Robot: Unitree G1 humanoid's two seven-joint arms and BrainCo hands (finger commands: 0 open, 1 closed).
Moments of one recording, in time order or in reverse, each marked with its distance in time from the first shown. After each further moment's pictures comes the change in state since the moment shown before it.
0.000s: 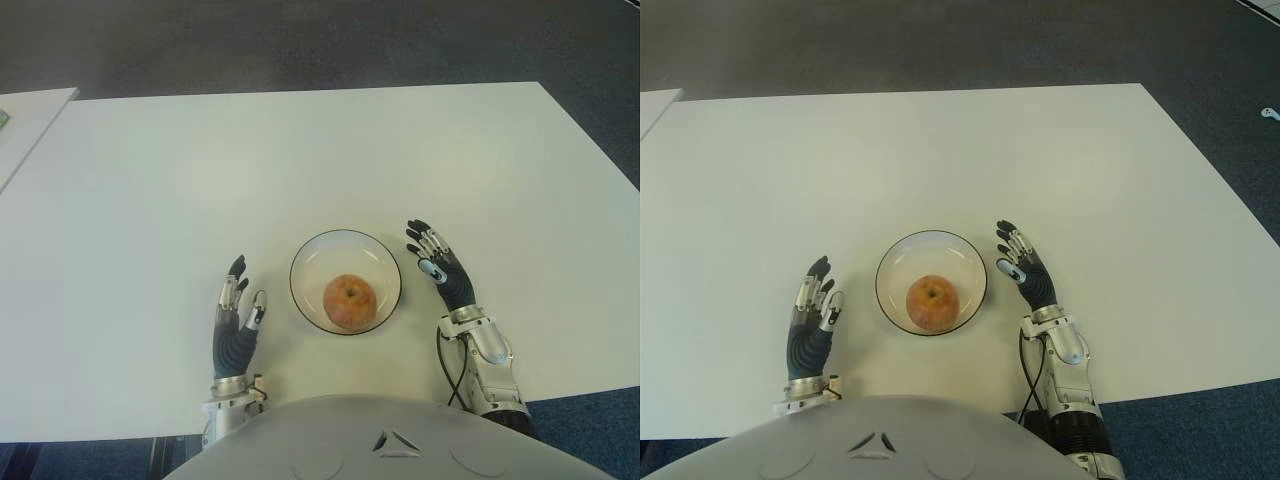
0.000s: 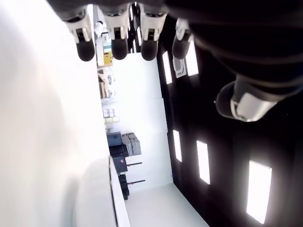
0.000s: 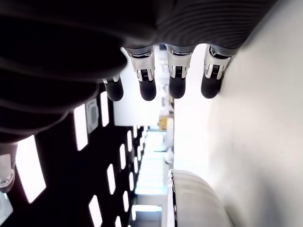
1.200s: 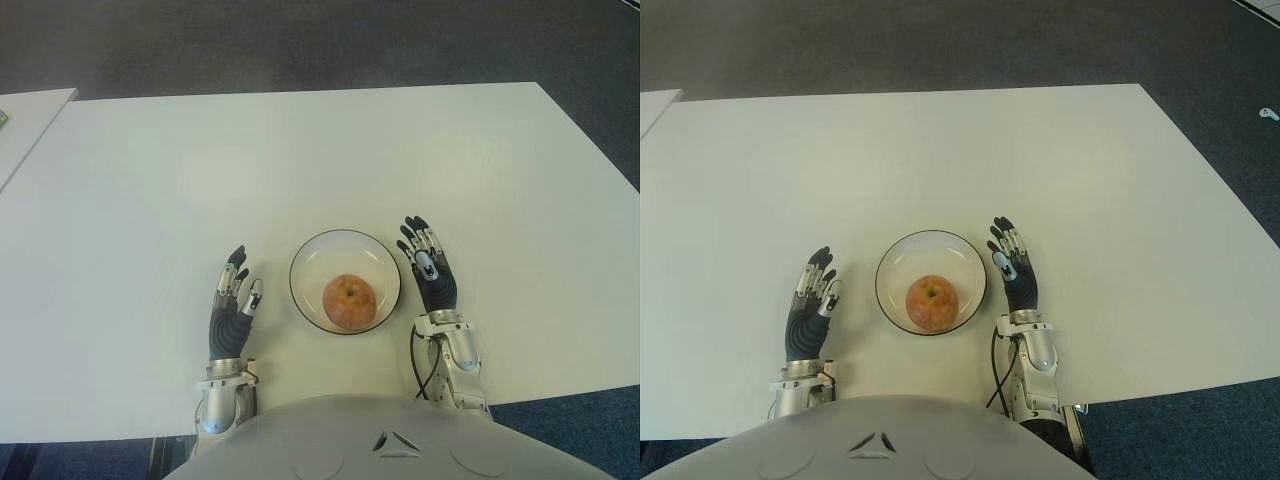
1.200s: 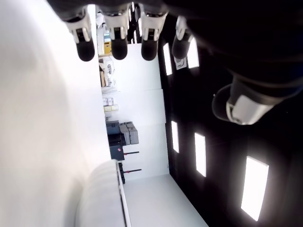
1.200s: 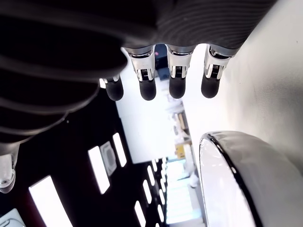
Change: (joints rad) left arm -0.099 0.018 0.041 0.086 -0.127 0.005 -0.144; right arm 0.058 0.176 0.029 -0.041 0.049 0.023 -0.078
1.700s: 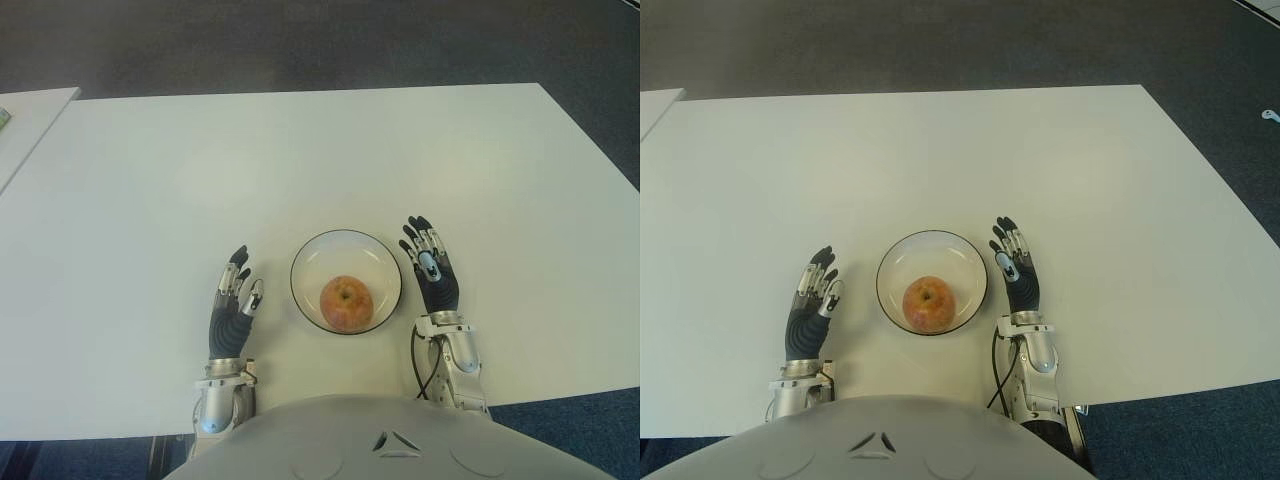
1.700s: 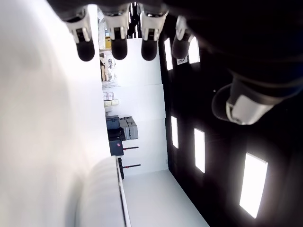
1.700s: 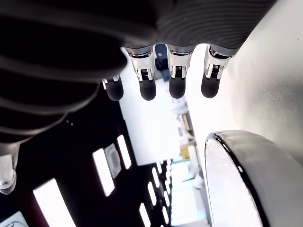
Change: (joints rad) left arm 0.001 0.004 0.007 0.007 -0.011 -0.010 -0.031; right arm 0.002 0.001 0.003 0.007 0.018 -0.018 -0.021
